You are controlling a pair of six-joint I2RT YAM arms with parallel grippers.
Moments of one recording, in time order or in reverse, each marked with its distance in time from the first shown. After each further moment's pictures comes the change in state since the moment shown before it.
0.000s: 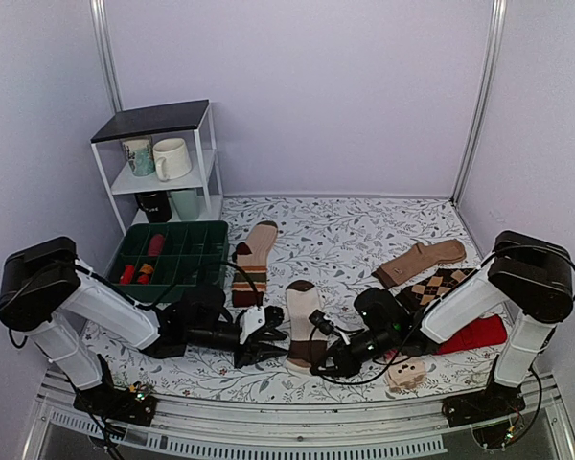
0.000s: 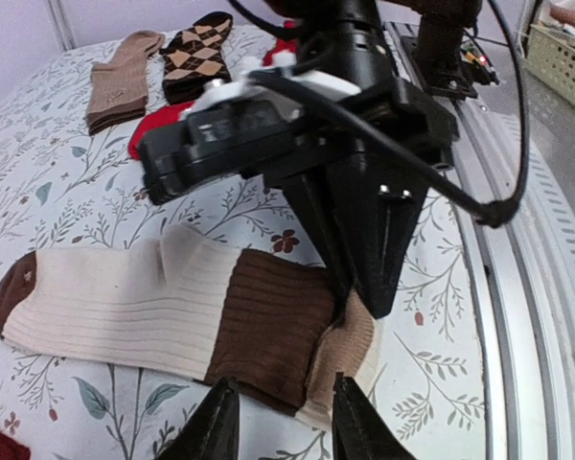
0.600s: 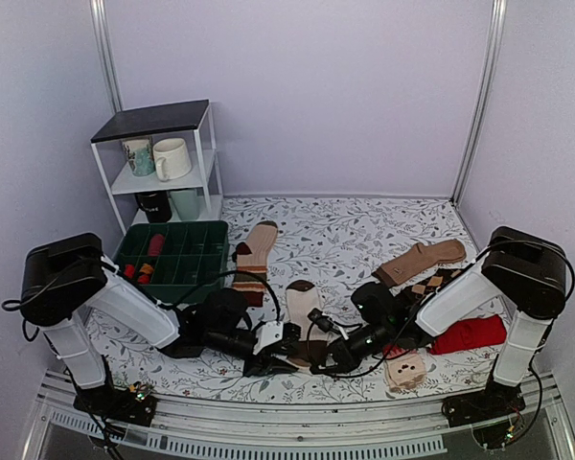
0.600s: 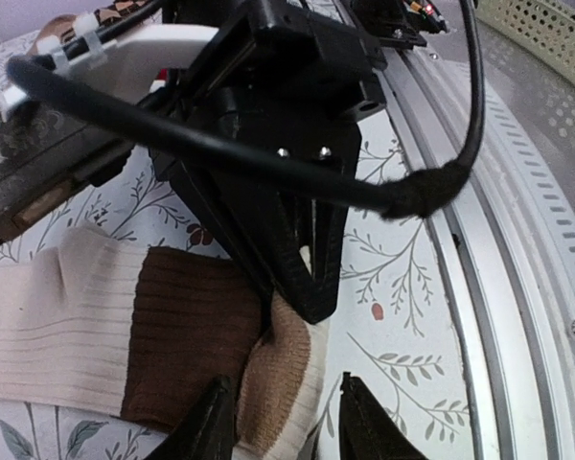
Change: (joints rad) left arm -0.038 0.137 0.102 -0.083 0.115 0.086; right arm -0.050 0.042 0.060 -0.089 -0.127 0.053
